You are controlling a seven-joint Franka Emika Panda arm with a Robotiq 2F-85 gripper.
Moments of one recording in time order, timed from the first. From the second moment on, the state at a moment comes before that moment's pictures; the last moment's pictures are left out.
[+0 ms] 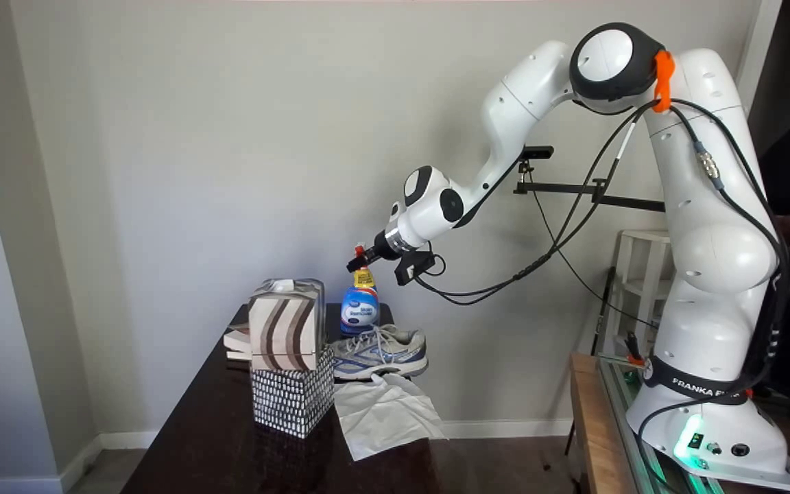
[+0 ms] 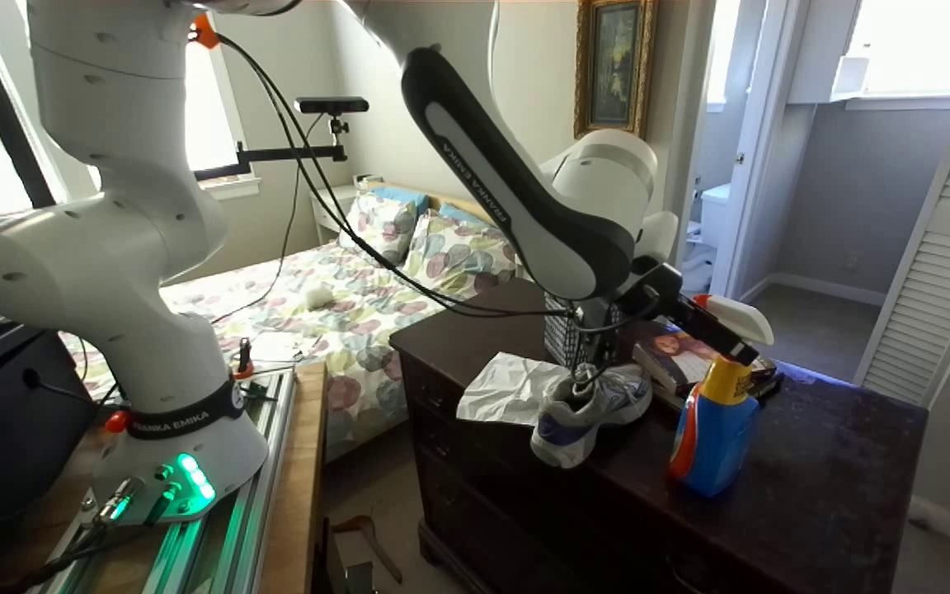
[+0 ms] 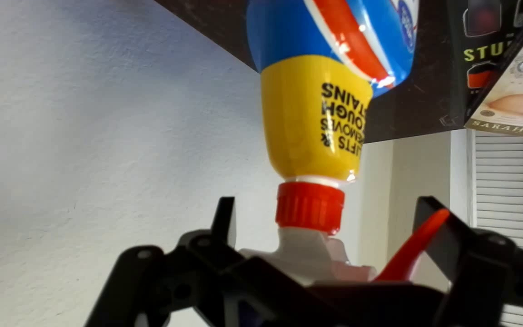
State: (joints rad) arm -0.45 0.40 0.19 -1.97 -2.51 2.88 2.33
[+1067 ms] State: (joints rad) arm -0.56 0.42 0.26 -1.99 -2.51 2.87 2.32
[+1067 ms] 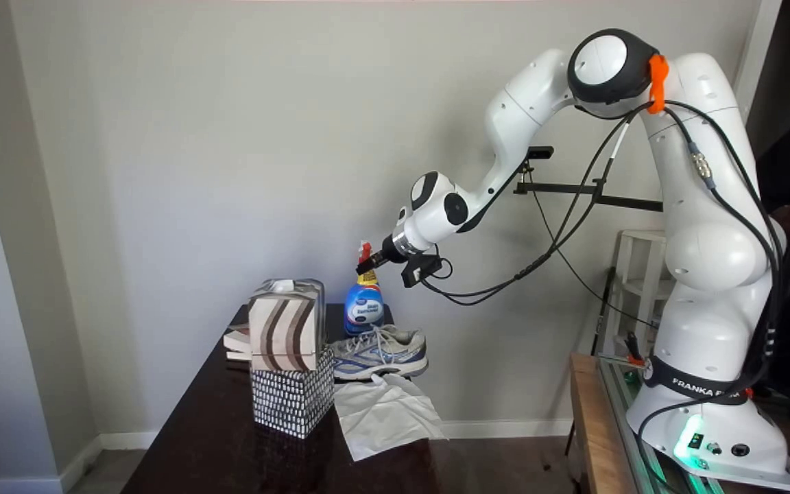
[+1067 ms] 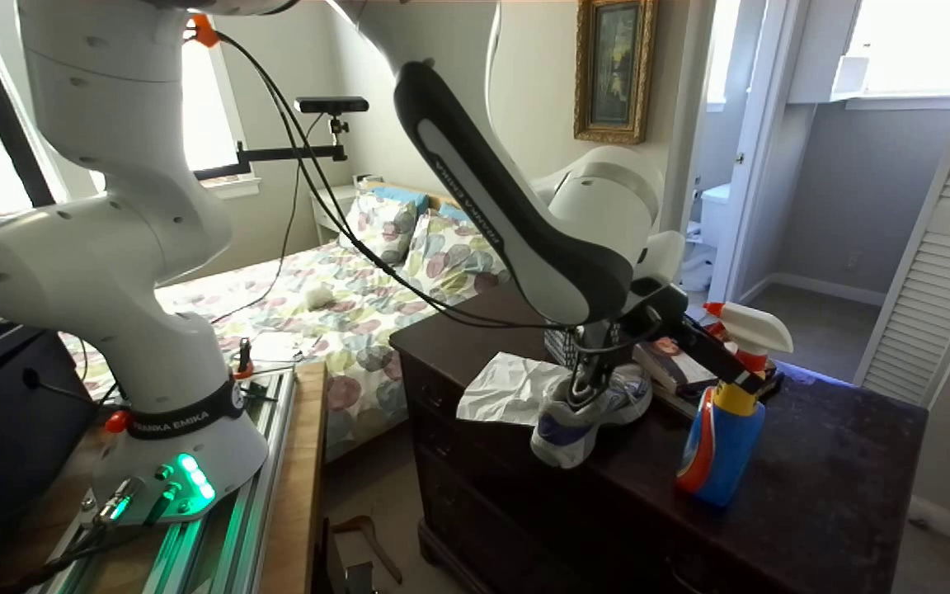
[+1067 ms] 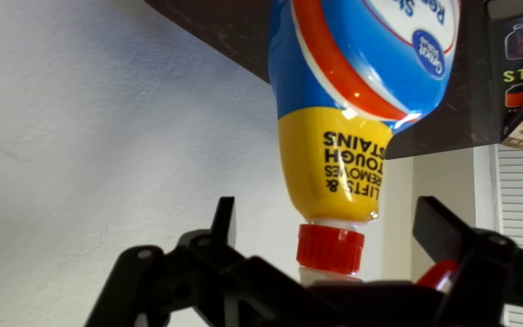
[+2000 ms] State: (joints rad) arm -0.75 0.45 0.48 -1.94 -2.51 2.95 2.19
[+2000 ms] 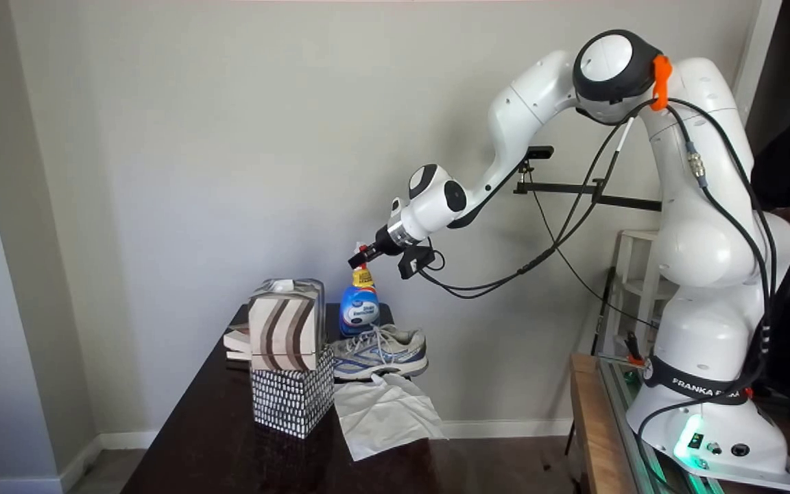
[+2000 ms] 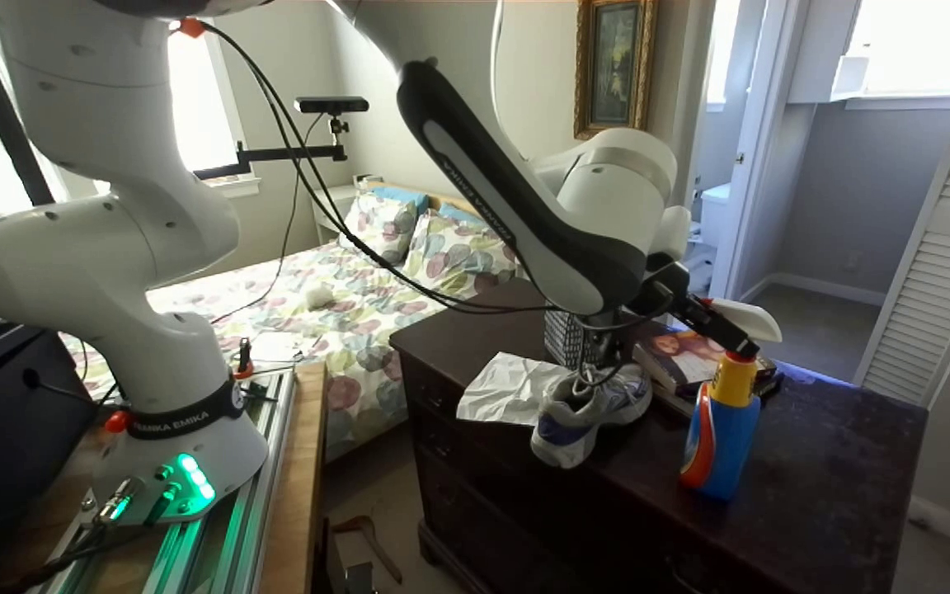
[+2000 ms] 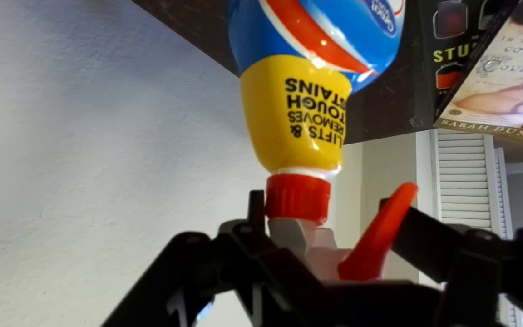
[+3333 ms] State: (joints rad) arm -0.69 0.41 0.40 -2.08 -1.95 2.78 2.07
